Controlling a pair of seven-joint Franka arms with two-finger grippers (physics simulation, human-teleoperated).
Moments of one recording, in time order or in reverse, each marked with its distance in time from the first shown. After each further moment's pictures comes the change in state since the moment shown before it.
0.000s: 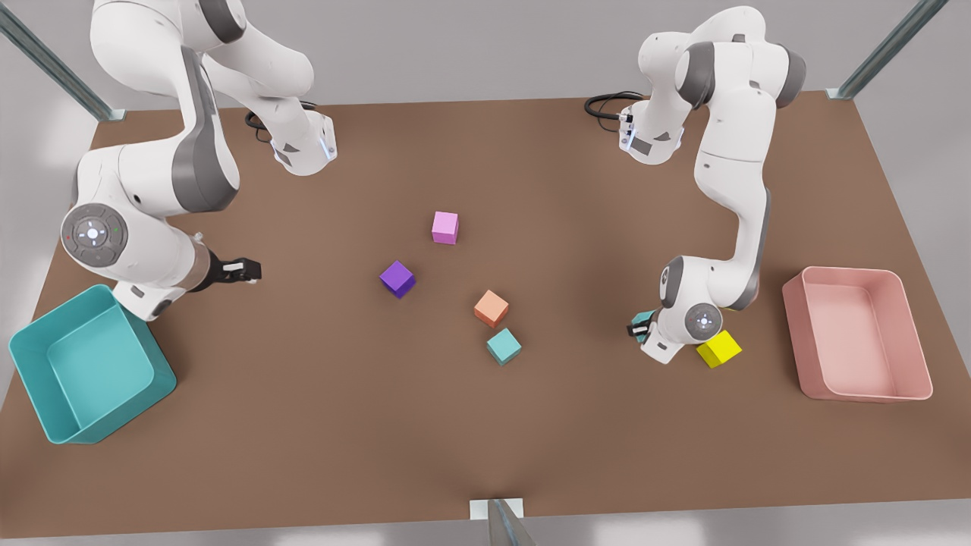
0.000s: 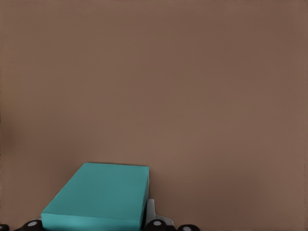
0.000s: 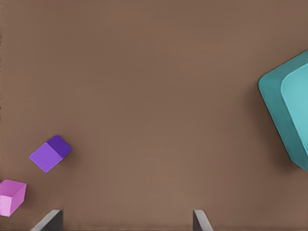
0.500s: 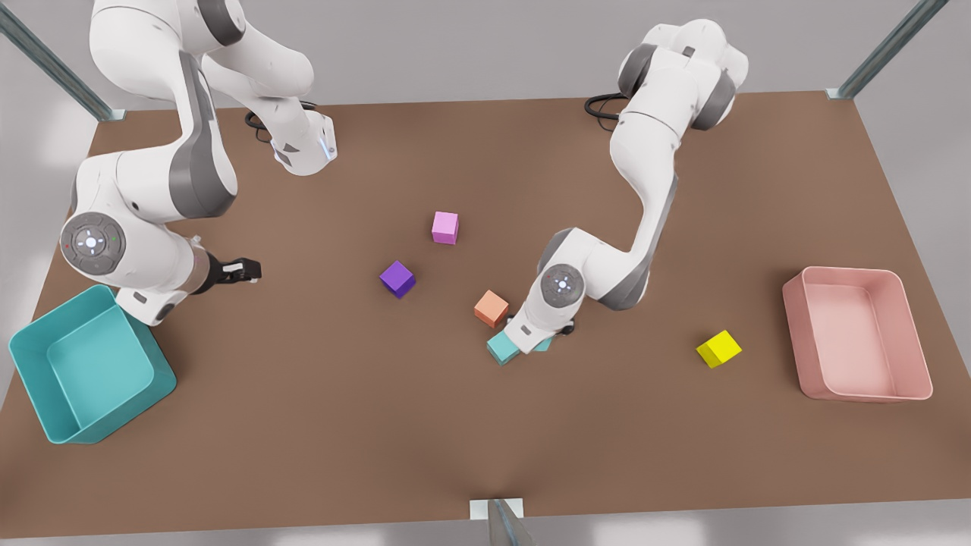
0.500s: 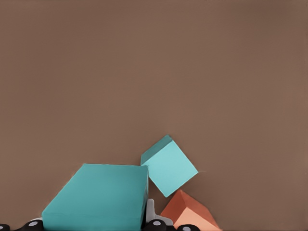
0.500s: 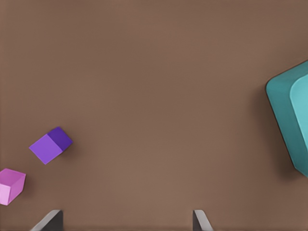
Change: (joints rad) left arm -0.362 0.195 -0.051 0.684 -0.009 -0.257 -0.169; right arm -0.004 0.012 -0.005 -0.001 0.010 -0.004 -0.061
